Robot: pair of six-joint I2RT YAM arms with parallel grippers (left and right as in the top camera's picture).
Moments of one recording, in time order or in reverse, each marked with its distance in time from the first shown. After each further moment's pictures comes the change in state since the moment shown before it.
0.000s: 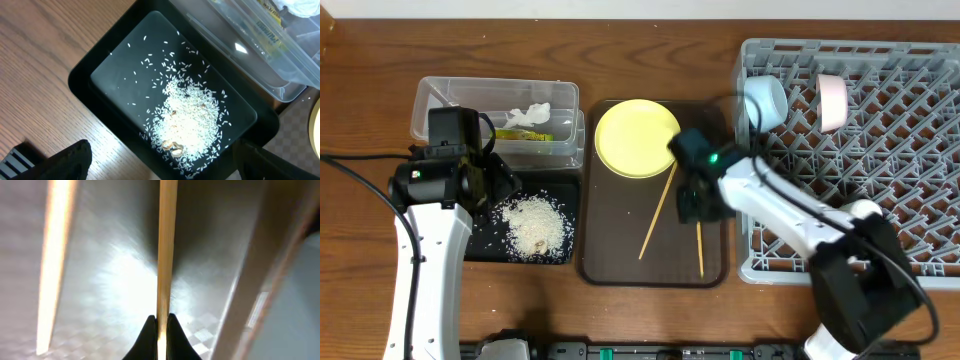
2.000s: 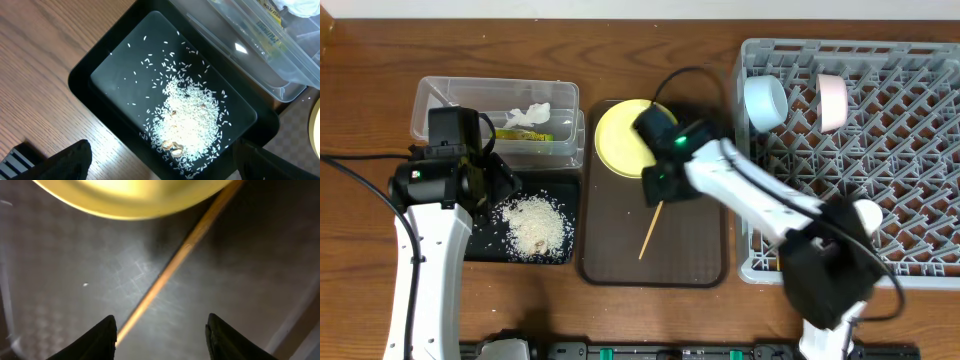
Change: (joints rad) left arm 0.000 0.000 0.000 0.000 0.000 0.000; right arm 0.108 0.184 0.239 -0.011 0.003 -0.028
